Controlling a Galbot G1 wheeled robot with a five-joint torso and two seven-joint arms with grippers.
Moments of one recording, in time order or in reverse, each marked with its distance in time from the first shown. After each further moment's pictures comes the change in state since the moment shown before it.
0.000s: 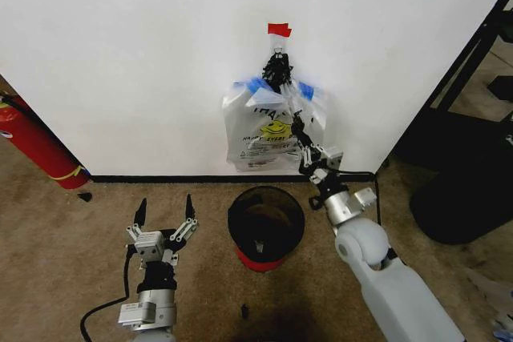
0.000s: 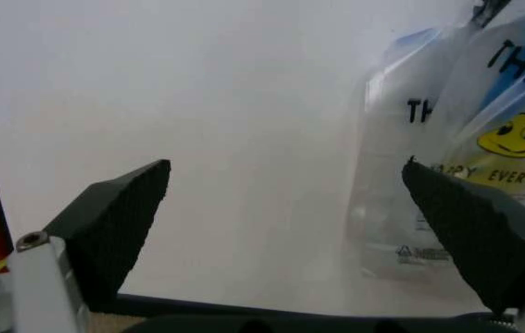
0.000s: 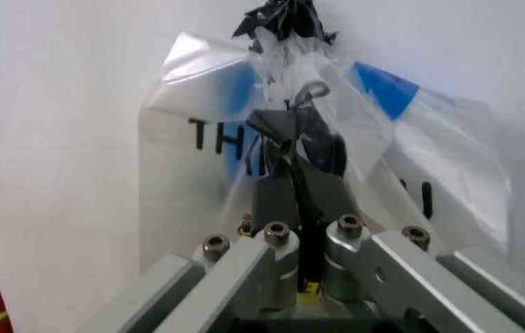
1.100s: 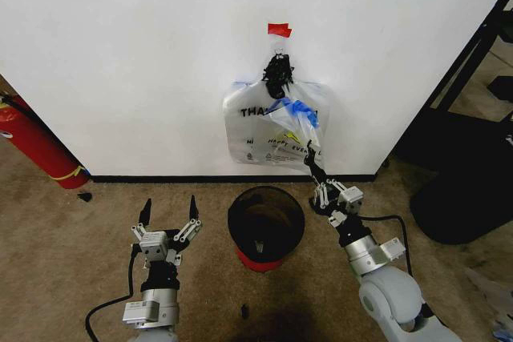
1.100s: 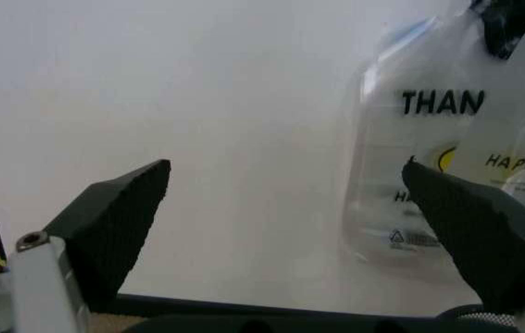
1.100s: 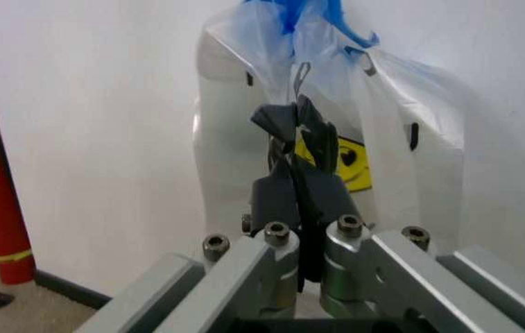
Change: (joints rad) left arm -0.014 0.021 0.010 0.022 -0.008 -0.008 0.000; right arm -0.343 -0.042 0.128 0.158 -0.103 0.105 -0.082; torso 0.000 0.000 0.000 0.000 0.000
